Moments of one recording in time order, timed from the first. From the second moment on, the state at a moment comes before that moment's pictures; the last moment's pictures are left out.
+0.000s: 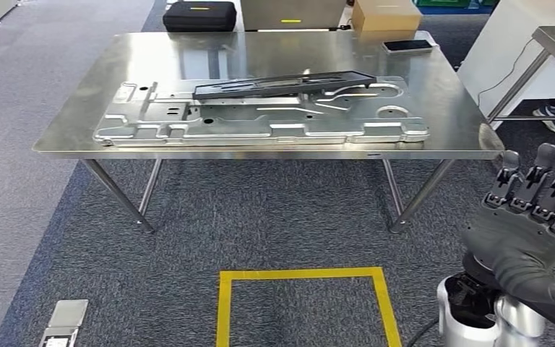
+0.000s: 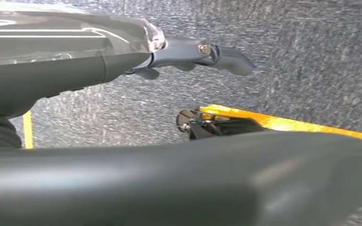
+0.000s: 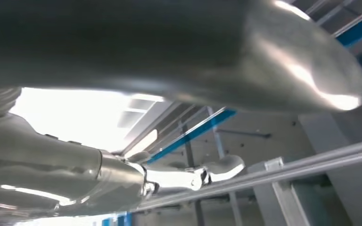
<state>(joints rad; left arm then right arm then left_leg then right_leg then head) -0.09 -0.12 1.21 -0.23 -1.06 -0.07 -0.20 -0.01 0.12 -0.12 -2.10 -0.14 0.55 -0.65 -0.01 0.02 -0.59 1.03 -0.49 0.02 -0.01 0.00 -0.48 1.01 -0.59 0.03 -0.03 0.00</state>
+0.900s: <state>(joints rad) -0.08 -0.14 1.28 -0.23 -1.01 -0.05 -0.22 0.30 0.15 -0.15 -1.98 0.13 0.35 -0.65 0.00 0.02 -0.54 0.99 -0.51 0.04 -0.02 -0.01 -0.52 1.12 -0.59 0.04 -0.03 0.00</state>
